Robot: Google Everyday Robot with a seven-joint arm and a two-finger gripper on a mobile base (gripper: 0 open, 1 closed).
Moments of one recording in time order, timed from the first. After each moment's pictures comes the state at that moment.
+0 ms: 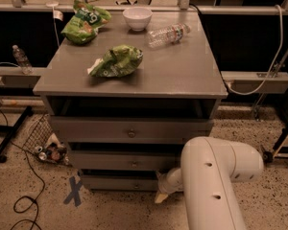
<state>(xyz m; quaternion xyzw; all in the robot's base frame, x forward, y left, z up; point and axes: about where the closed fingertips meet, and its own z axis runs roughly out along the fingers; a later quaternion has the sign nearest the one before) 0.601 -0.075 0.164 -0.68 0.69 0.03 0.23</state>
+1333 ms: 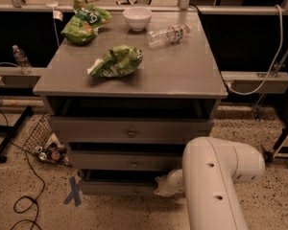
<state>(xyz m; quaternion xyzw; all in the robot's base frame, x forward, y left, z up) 0.590 -0.076 0.163 -0.68 0.69 0.04 0.23</state>
